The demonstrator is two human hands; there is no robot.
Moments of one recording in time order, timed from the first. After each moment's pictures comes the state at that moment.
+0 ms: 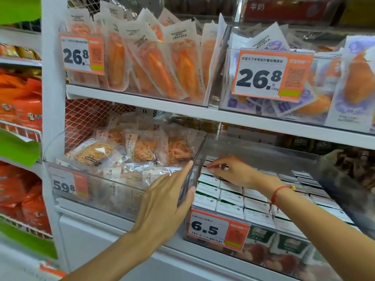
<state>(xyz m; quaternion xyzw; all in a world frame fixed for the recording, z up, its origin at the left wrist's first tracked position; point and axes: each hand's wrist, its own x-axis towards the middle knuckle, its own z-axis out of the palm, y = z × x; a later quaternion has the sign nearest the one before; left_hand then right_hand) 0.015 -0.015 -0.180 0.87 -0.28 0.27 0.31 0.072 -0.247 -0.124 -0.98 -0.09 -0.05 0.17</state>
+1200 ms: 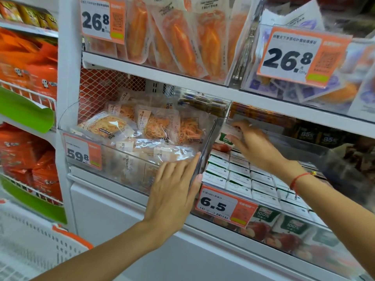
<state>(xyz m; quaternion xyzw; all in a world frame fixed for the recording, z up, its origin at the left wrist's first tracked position) 0.001 -0.016 -0.207 0.88 -0.24 0.34 0.24 0.052 -0.241 -0.104 -0.96 -0.11 -0.24 0.08</state>
